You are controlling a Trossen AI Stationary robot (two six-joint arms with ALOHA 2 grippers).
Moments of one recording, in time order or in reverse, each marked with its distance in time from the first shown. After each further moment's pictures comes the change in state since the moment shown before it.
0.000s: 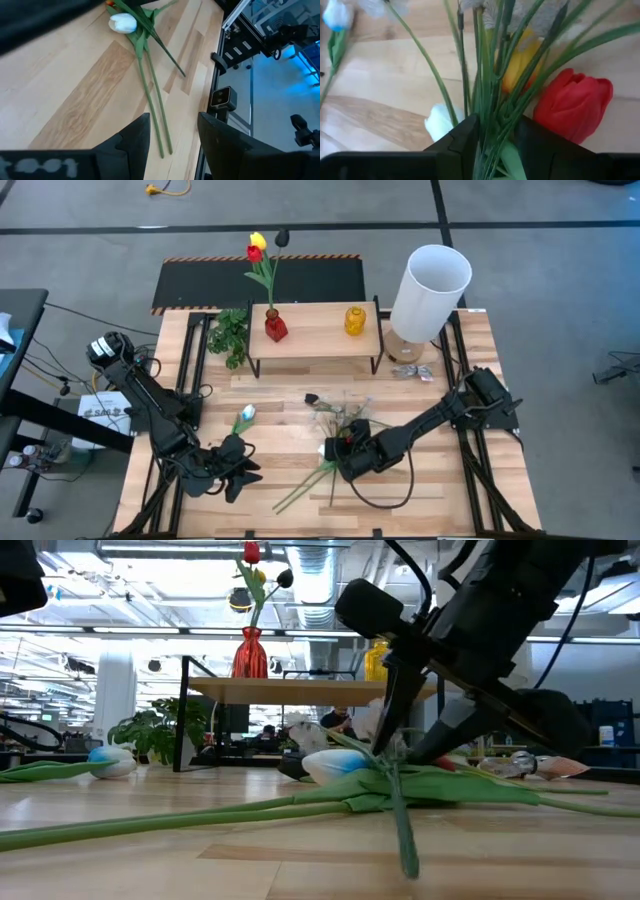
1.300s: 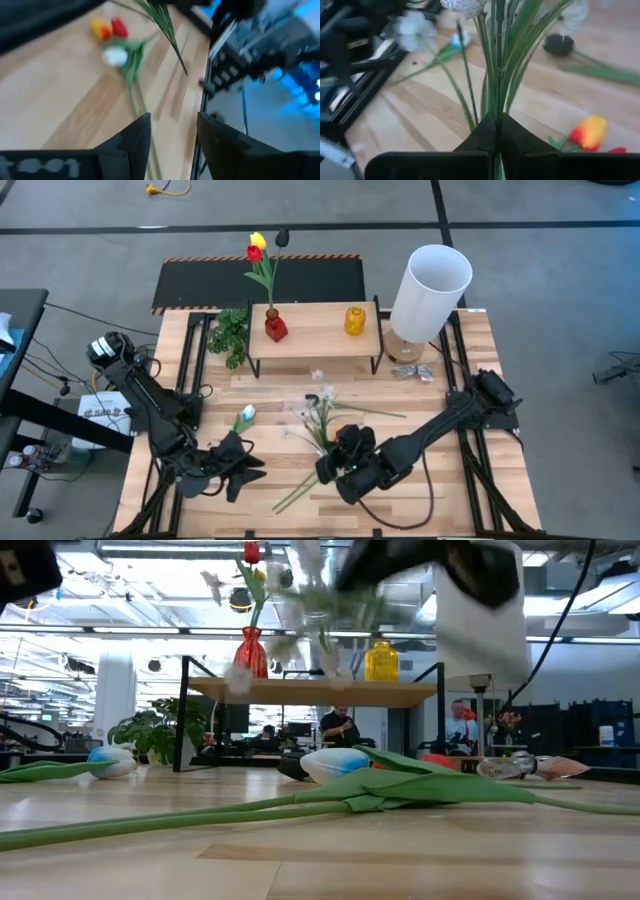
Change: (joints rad) left arm -0.018 0.000 0.000 0.110 -0.157 0.076; right arm 0.095 -0.026 0.340 -0.236 0.292 -0.491
